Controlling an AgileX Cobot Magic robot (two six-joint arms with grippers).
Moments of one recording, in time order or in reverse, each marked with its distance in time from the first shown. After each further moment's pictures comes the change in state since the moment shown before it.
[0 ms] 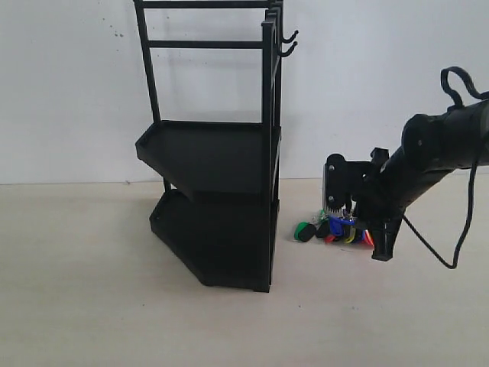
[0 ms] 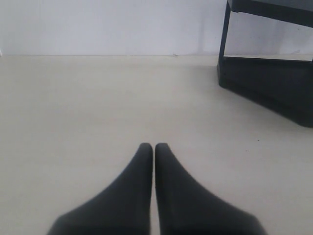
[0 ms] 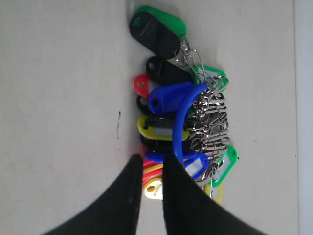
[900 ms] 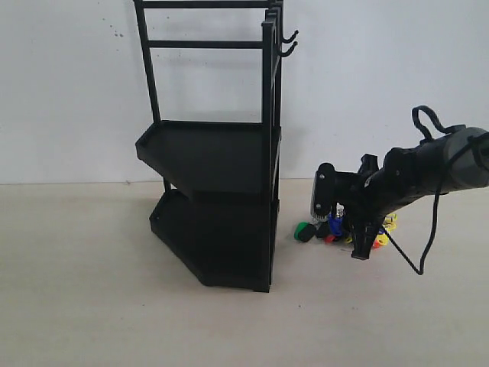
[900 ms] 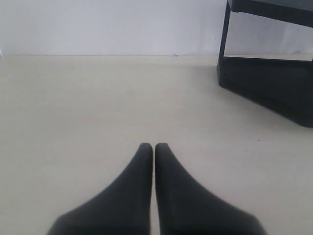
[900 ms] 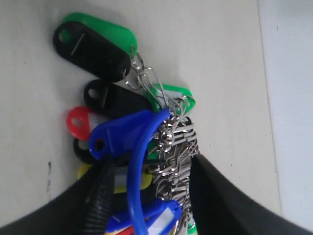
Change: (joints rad) left arm 0.000 0.000 0.000 0.000 0.000 0.000; right arm 0.000 0.164 -0.069 -0.023 -0.239 0.056
